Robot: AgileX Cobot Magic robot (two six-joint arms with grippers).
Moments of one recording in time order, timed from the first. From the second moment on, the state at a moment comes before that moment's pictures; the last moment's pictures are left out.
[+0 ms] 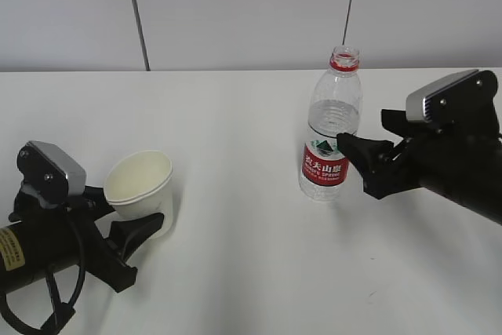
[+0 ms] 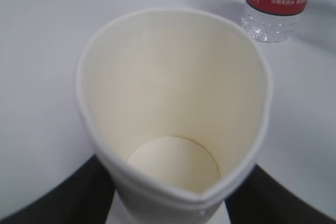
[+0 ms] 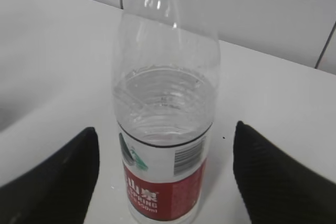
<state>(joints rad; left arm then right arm) -0.29 1.89 -0.30 0.46 -1.14 -0.07 0.22 1.64 -0.46 -0.34 -0.83 0.05</state>
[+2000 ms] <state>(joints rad) -0.29 1.89 -0.30 0.46 -1.14 -0.07 0.22 2.16 -0.75 -0.39 -1.15 0.04</state>
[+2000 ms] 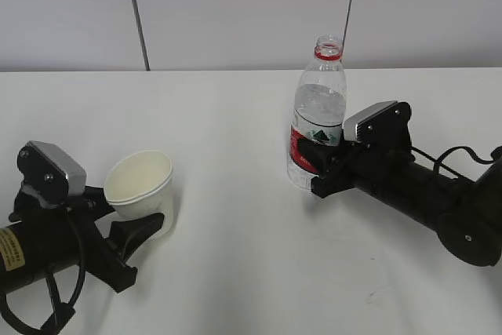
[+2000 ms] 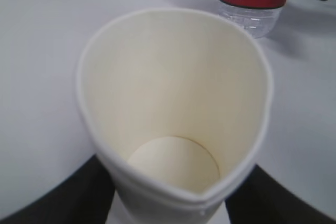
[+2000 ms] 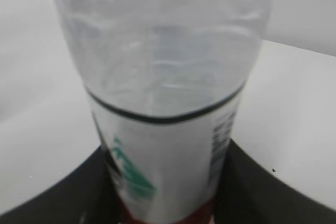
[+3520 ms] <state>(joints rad) -0.29 1.89 -0.48 0.80 -1.00 -0.32 0.22 2.07 -0.89 -0.69 -1.07 -0.41</state>
